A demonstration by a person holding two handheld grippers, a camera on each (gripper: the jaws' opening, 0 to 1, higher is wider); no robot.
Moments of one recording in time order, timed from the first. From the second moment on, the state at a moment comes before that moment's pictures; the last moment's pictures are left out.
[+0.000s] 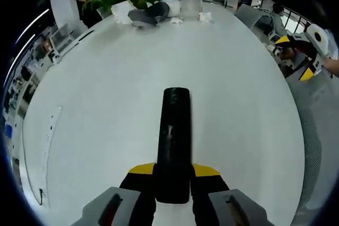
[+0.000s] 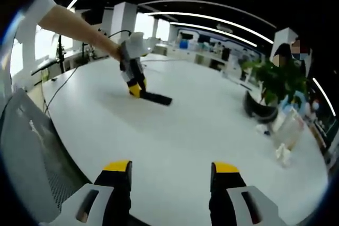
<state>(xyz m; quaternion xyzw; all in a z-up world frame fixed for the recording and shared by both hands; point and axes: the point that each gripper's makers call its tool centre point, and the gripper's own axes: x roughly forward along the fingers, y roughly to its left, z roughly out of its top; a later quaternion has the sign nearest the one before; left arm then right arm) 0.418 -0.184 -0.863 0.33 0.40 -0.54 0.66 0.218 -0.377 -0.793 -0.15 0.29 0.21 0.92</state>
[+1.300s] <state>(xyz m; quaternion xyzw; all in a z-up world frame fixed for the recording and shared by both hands) 0.385 -0.188 -0.862 0.31 0.38 -0.55 0.67 0.215 -0.379 -0.795 -0.15 0.29 0.21 0.92</state>
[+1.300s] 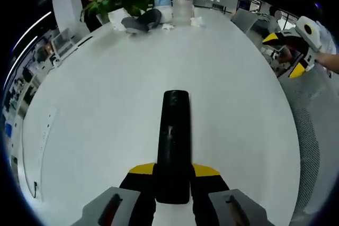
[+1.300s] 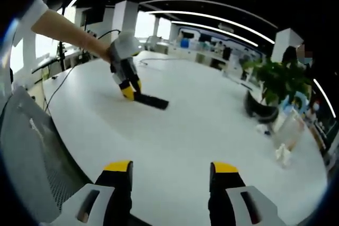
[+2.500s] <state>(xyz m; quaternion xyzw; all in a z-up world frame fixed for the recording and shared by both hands) 0.364 -0.192 -0.862 0.31 0.38 -0.55 0.68 0.216 -0.380 -0.795 -0.15 0.29 0.21 0.92</state>
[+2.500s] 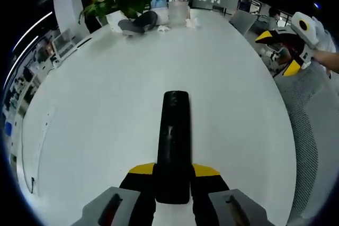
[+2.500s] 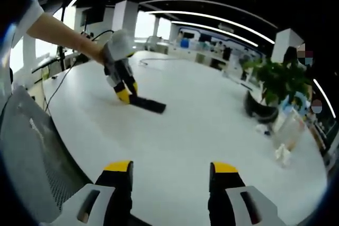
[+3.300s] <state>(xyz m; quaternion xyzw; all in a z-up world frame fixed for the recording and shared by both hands) 0.342 -0.193 -0.861 0.30 0.37 -0.56 0.68 0.214 -0.379 -0.798 -0.16 0.29 0.22 0.92</state>
